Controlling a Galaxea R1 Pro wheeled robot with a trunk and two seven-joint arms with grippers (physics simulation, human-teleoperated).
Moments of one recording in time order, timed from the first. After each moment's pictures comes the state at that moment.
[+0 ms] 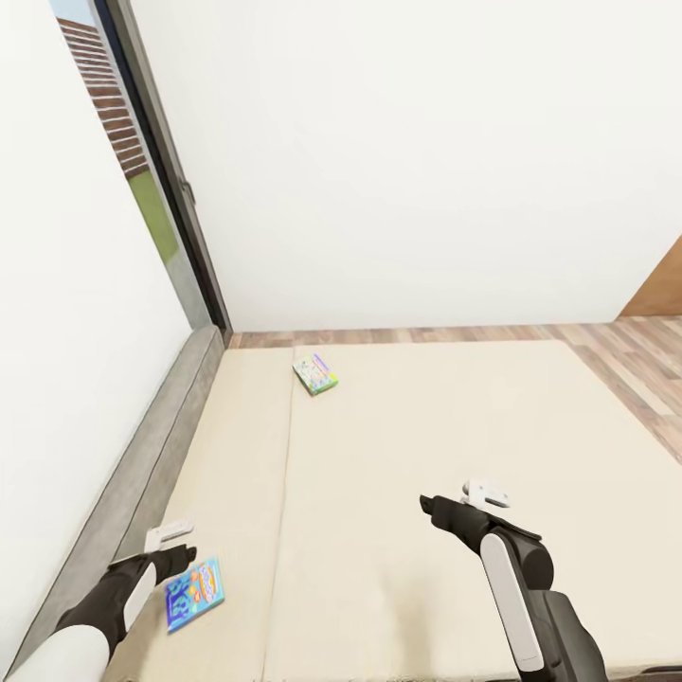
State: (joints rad) left arm -0.59 0.13 0.32 -0.47 -0.01 0.32 -0.01; right arm -0.28 0.10 -0.04 -1.56 -0.37 0.84 -0.28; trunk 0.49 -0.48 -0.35
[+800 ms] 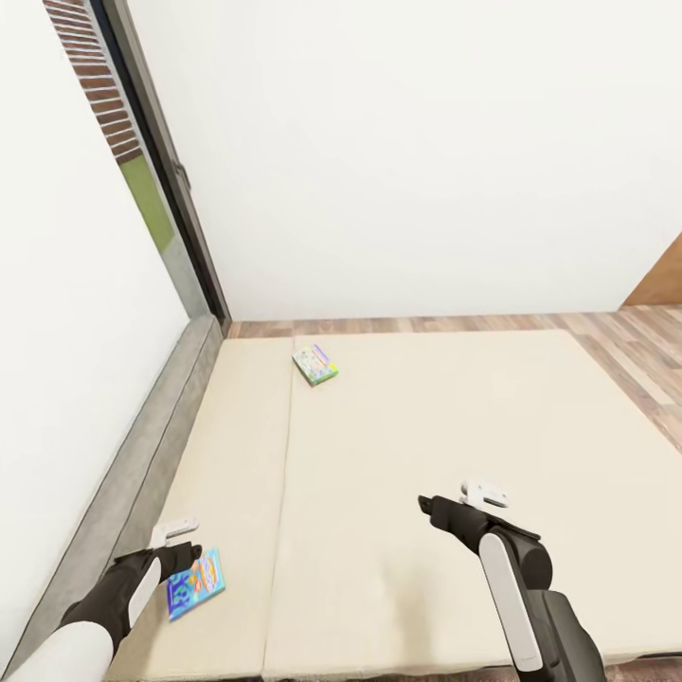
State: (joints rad) left arm -0.59 0.13 0.28 -0.50 0.00 0.37 -0.01; right arm -0.28 0.11 -0.04 -1.57 -0.37 0.85 -0.28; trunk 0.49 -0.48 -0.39
